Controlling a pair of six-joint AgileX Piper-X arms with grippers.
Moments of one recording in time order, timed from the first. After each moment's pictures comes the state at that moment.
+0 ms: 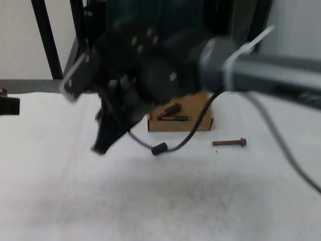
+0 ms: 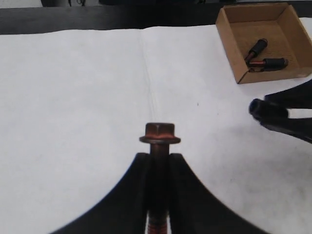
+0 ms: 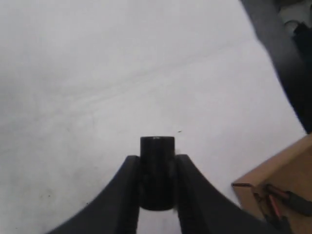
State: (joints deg) left arm -1.9 54.5 -49.1 40.4 11.6 0.0; right arm 47.4 102.7 -92.2 39.6 4.0 -20.8
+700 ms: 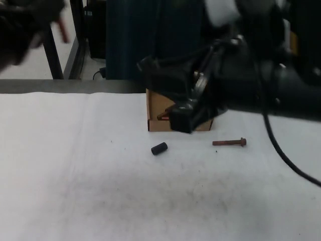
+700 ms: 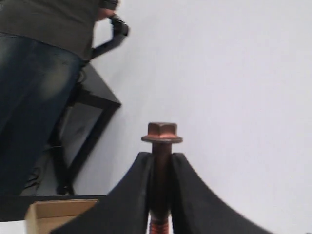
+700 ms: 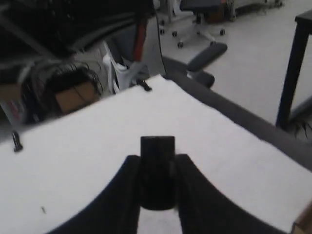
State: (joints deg) left arm -22.9 54.5 -35.3 -22.1 18.1 -24.7; right arm 44.6 67.3 -52.4 3.5 -12.4 1.3
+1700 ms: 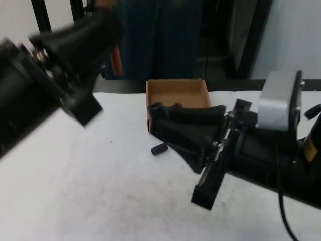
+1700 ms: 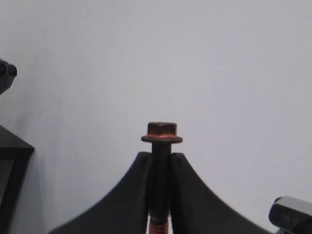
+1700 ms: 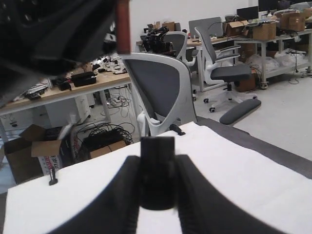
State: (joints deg) left arm -32.8 50.2 -22.8 -41.7 17.5 -20.1; right arm 46.3 68.4 -28.4 -38.0 -16.6 7.5
